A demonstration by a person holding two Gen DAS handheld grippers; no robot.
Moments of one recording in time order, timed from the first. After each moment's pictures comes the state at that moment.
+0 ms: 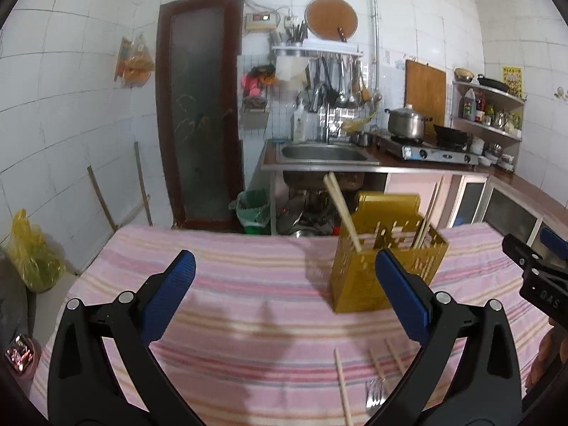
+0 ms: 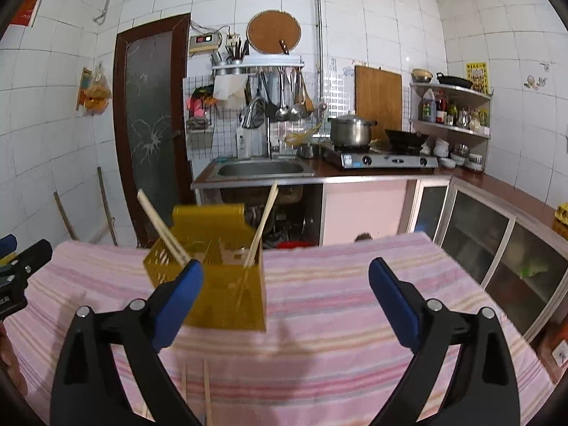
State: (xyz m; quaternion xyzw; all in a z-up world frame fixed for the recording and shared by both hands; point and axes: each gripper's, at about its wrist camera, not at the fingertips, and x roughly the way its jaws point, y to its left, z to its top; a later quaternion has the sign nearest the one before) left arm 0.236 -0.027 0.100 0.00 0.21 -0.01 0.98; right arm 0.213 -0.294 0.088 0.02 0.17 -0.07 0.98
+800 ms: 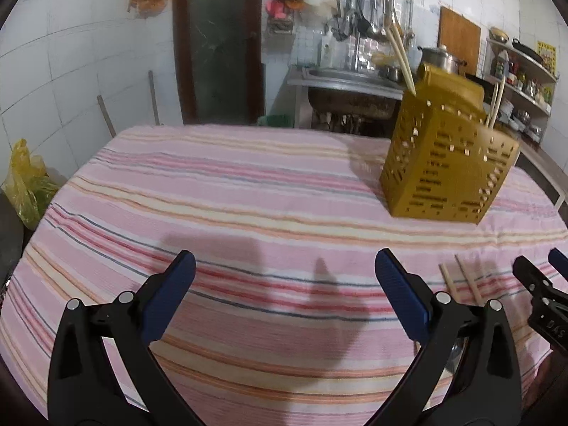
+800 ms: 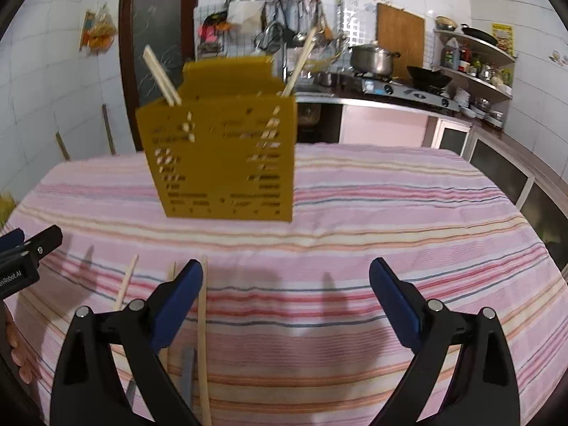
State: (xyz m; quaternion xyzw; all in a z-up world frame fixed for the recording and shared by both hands) left arm 0.267 0.004 -0.027 -0.02 0.34 0.02 0.94; right arm 0.241 -0.265 -0.033 0.01 0.30 -0.04 0.95
